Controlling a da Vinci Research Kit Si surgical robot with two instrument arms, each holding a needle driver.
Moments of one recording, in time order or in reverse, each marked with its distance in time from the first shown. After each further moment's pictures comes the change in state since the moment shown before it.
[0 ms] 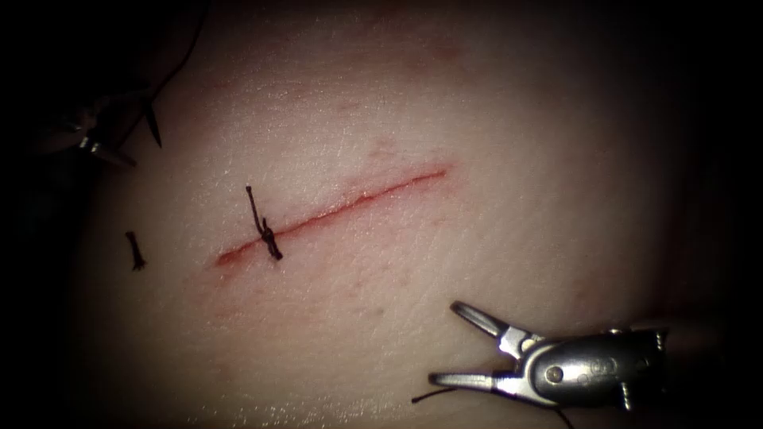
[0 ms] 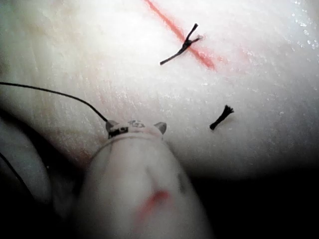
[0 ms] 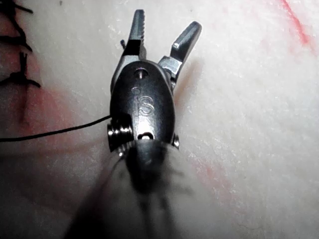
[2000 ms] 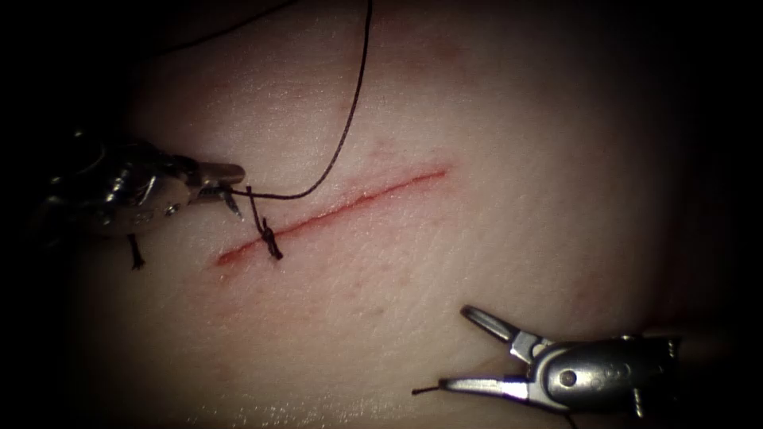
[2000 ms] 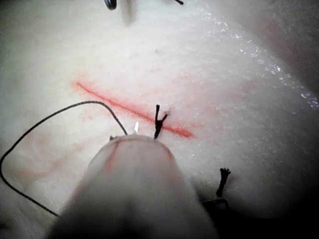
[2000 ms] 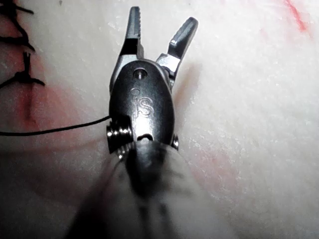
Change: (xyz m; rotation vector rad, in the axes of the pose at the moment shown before) right arm 0.001 0.001 -0.002 0.014 0.025 0.053; left arm 0.012 0.001 0.000 0.091 -0.119 0.522
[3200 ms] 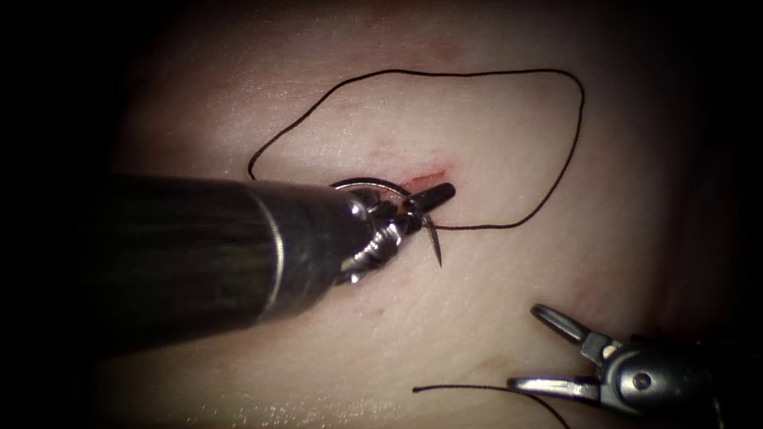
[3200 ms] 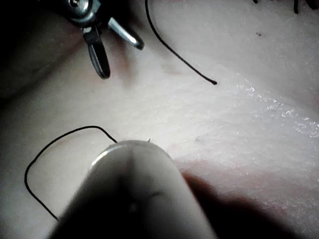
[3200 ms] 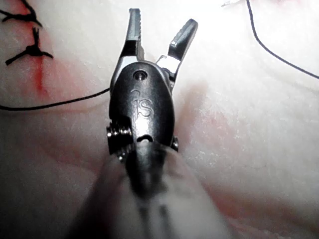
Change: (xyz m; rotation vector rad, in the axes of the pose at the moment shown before) right arm 0.002 0.001 -0.005 -0.069 -0.024 0.008; left arm 0.011 -0.005 0.010 0.167 -0.003 -0.014
